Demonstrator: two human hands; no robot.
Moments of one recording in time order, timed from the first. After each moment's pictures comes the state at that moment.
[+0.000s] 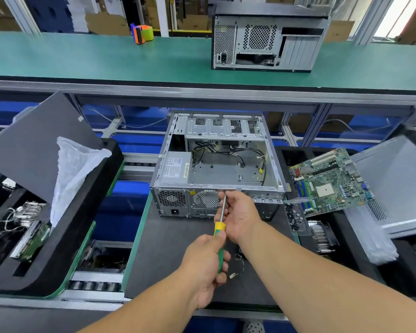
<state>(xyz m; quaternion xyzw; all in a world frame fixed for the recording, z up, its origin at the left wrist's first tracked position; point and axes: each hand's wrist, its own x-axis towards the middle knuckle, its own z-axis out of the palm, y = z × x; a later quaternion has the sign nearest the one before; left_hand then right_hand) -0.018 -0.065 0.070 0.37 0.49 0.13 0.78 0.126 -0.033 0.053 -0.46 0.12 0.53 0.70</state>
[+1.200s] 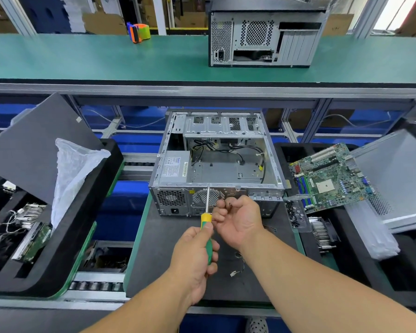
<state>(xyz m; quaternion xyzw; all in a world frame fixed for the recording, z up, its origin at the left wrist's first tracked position) -0.026 -0.056 0.072 0.38 0.48 0.21 0.77 0.115 -0.049 0.051 -0.32 0.13 0.56 0.75</state>
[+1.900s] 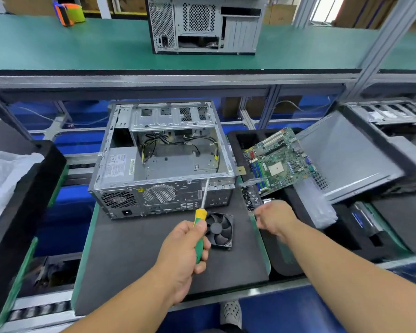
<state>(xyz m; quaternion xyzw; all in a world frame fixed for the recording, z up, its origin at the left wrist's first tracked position) 0.015 -0.090 0.063 0.44 0.39 0.12 0.80 0.264 -0.197 0.025 -0.89 -0.08 0.29 0.33</state>
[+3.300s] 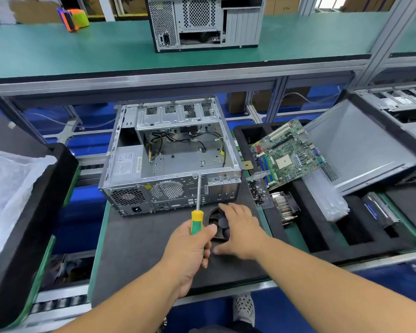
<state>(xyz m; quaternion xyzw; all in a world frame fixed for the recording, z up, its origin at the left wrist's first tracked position) 0.009 -0.087 0.054 0.53 0.39 0.12 0.74 0.177 -0.170 -0.005 -0.86 -0.45 0.23 0.09</state>
